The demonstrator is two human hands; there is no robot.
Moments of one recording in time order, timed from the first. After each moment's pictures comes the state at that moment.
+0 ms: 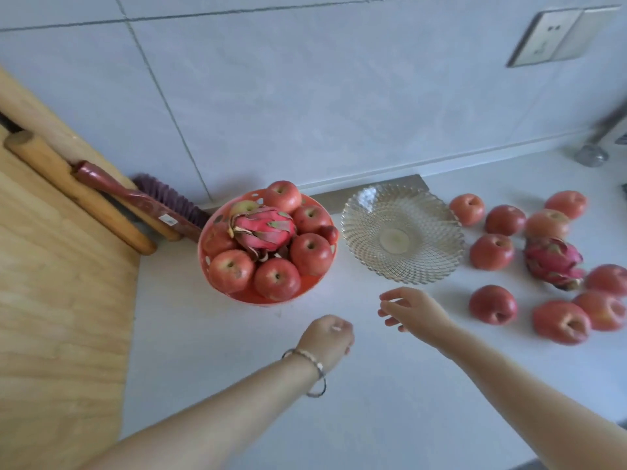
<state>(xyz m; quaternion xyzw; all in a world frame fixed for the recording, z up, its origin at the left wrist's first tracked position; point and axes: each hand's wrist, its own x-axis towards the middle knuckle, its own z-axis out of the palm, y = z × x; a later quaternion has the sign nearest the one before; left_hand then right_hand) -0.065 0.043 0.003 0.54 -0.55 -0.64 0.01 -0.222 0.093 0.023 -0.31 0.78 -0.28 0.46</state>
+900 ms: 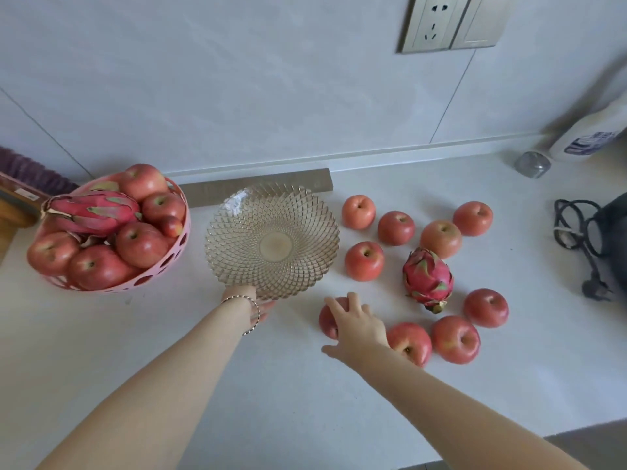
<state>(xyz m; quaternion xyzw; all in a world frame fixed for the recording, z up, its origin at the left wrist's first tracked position) -0.275 0.049 -0.059 0.72 -0.21 -0.64 0.18 -0.434 0.170 -0.049 -0.61 0.76 0.06 0.24</state>
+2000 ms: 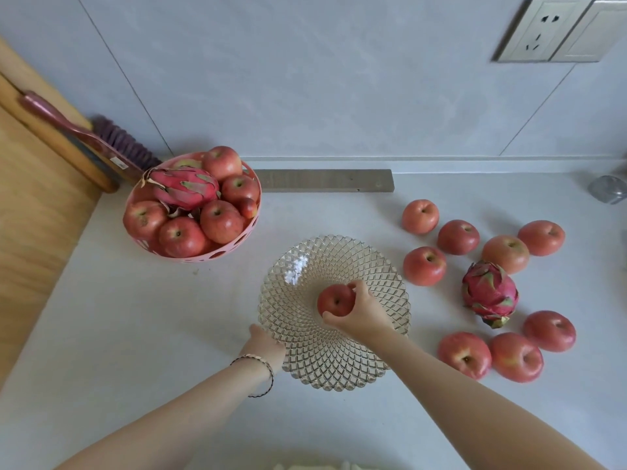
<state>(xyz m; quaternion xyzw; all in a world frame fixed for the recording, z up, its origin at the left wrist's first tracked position) -0.188 0.130 -0.043 0.75 -0.43 -0.50 -0.03 -0.368 0.129 -0.061 -0.49 0.76 -0.16 0.40</state>
